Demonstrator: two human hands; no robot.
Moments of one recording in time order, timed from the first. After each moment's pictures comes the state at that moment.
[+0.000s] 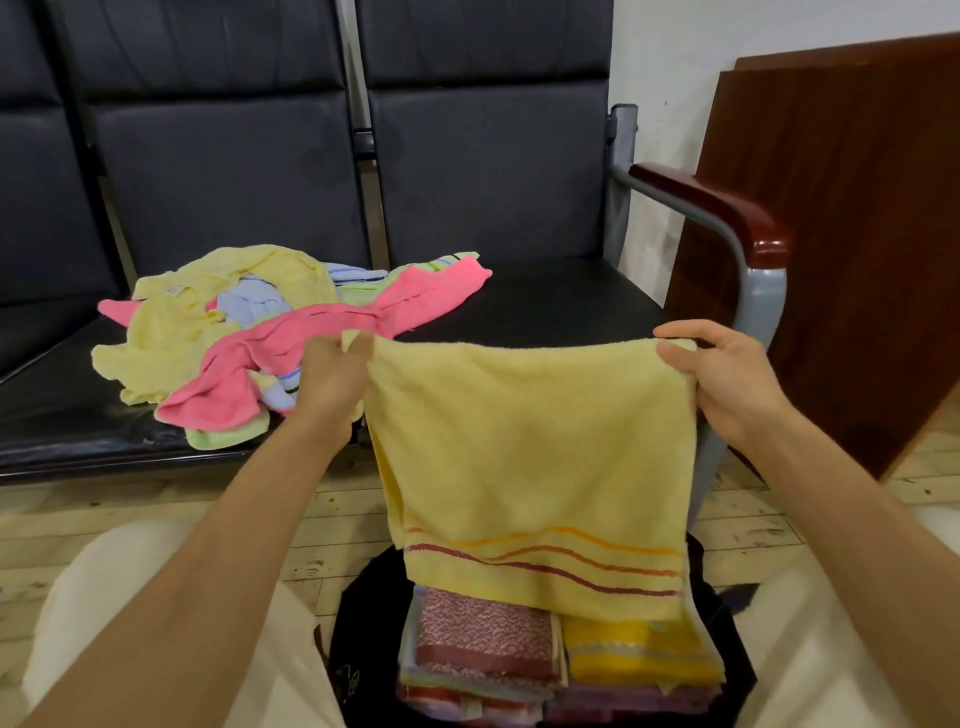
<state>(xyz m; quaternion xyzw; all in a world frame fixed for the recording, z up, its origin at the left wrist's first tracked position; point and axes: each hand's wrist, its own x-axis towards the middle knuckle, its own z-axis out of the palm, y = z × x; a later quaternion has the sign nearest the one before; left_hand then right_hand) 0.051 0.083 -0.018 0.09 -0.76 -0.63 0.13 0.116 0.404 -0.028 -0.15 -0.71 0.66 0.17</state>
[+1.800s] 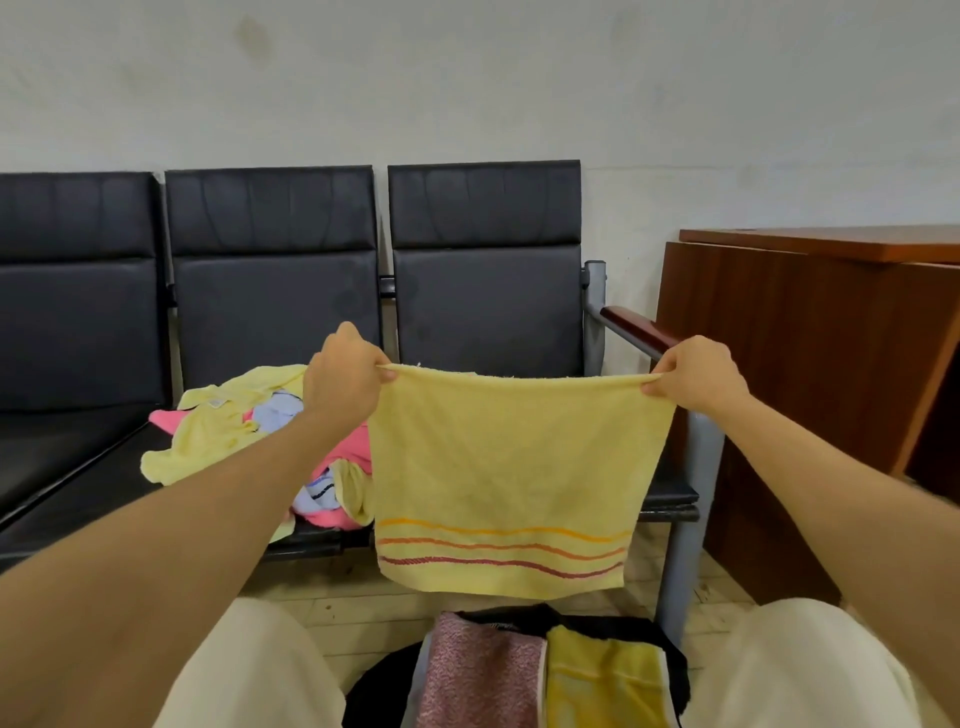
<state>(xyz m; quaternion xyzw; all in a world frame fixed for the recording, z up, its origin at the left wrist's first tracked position) 0.046 0.067 0.108 -0.10 -0.93 -0.17 0.30 0.111 0.425 0.114 -0.16 -0.93 0.24 0.22</state>
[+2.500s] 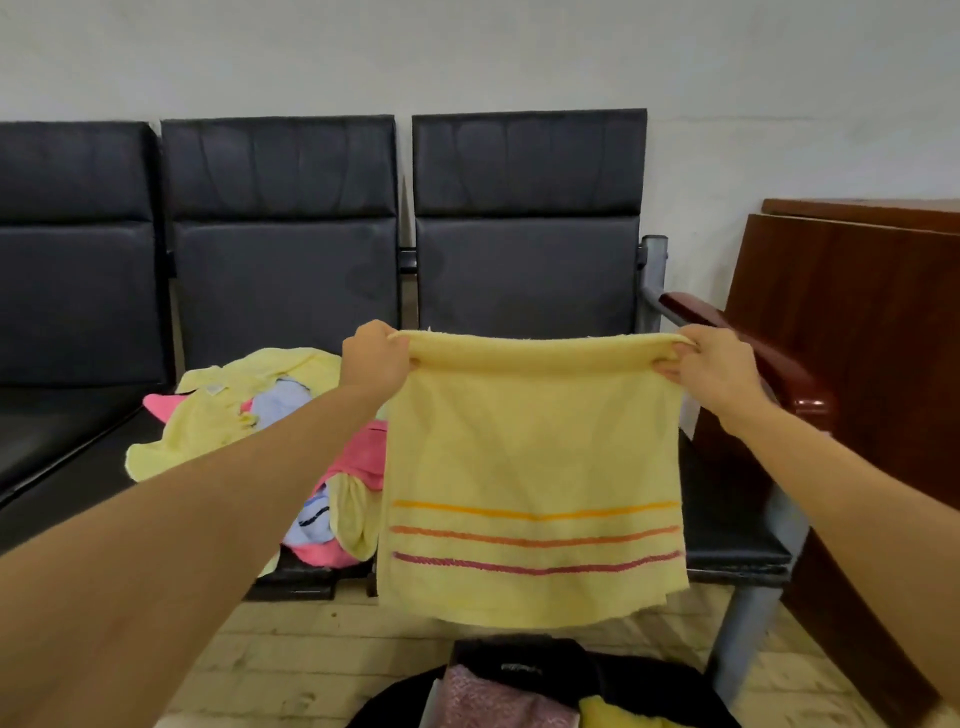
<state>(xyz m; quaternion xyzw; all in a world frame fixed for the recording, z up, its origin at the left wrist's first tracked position) -0.063 0.092 0.099 0.02 -0.87 -0.46 0.19 -0.011 0.413 0.095 -0.08 -0.89 0.35 0.28</state>
